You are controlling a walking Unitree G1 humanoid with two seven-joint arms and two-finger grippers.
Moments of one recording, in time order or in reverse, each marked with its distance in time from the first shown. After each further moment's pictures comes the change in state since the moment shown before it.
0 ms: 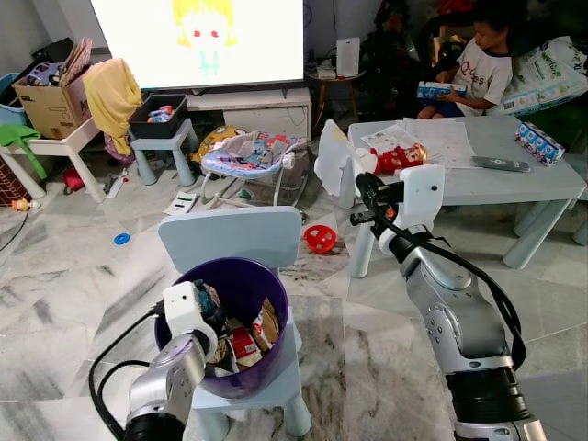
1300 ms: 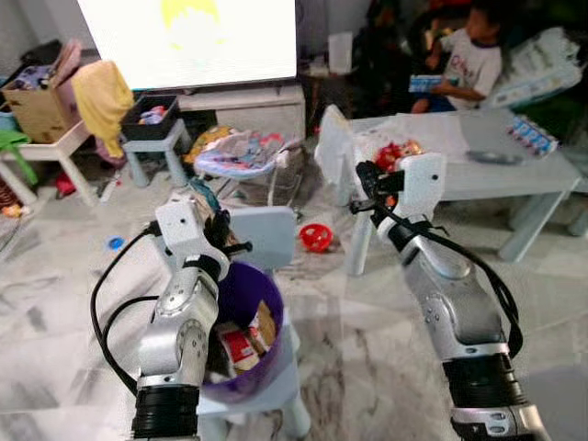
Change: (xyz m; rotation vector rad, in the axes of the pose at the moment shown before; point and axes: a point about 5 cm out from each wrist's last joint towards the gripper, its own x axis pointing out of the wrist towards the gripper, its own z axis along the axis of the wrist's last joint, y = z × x) left arm -0.033 -0.072 0.101 0.019 -0.507 -0.230; right arm 0.010 0.001 0.011 -0.008 -0.050 0.005
